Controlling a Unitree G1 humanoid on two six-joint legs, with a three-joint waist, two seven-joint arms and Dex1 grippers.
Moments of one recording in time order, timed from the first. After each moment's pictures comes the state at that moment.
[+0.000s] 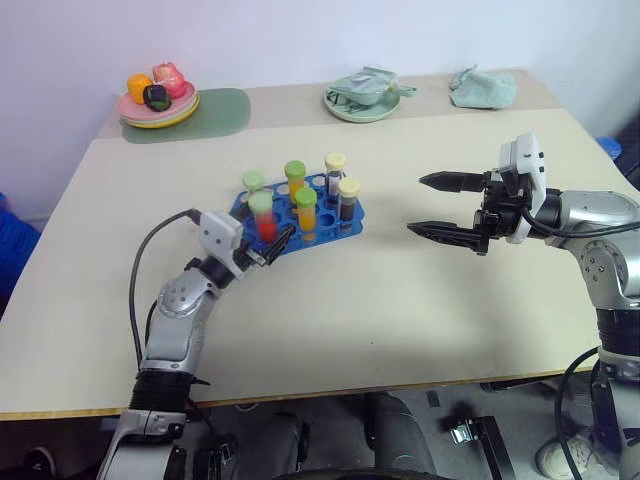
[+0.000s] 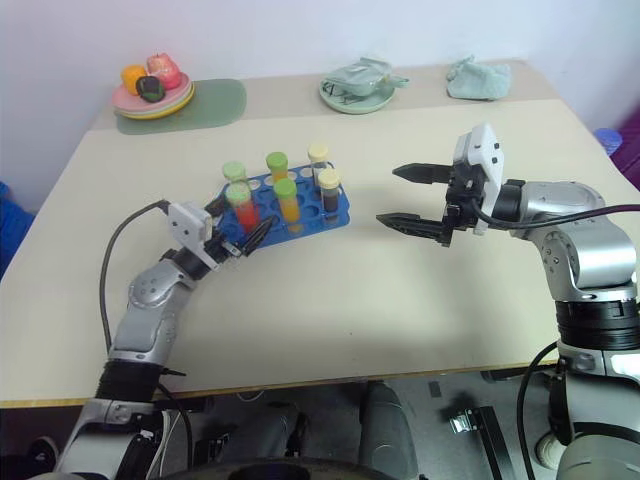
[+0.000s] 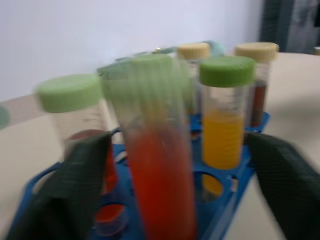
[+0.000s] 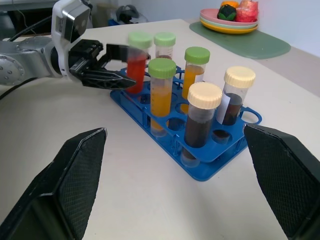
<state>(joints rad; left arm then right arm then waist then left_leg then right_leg) -0.27 0.31 0.03 0.07 -0.28 -0.12 -0.59 -0.56 -0.81 -0.10 -0.03 0.55 0.49 1.18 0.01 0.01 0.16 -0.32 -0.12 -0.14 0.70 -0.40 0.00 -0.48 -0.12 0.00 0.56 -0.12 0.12</state>
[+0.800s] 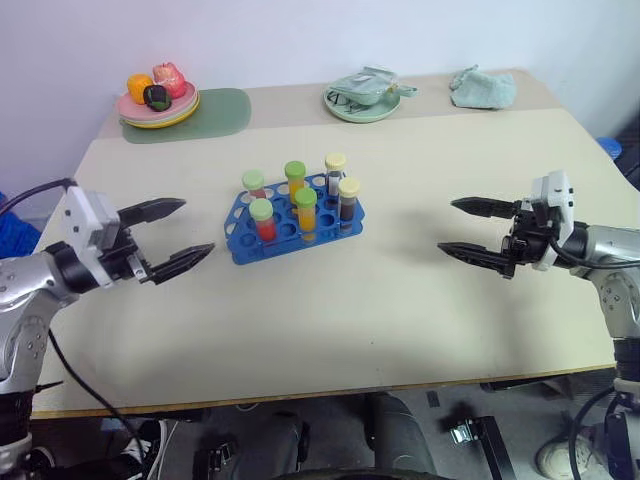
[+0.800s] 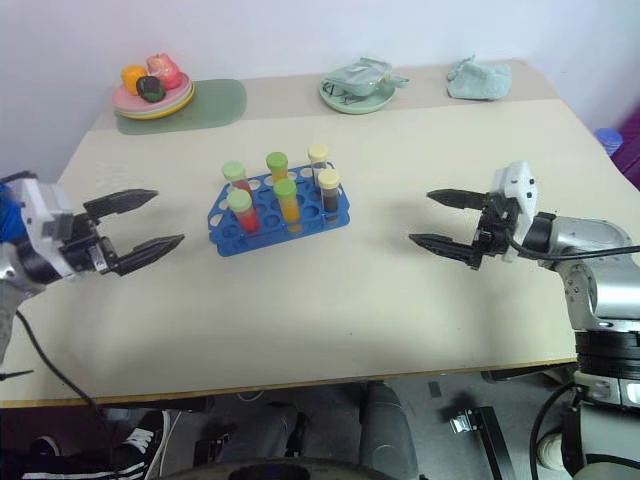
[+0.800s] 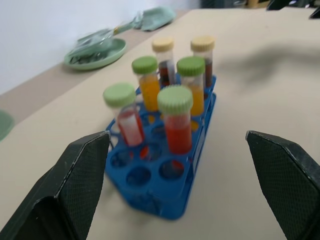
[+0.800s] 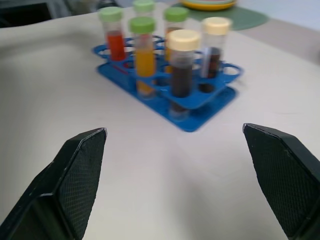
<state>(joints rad) -0.16 0.86 0.32 -0.17 -0.65 0.27 -1.02 -0.37 -0.83 -0.21 0.08 0.52 0.32 1.24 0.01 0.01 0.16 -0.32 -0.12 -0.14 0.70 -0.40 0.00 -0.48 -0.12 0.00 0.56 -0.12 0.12</state>
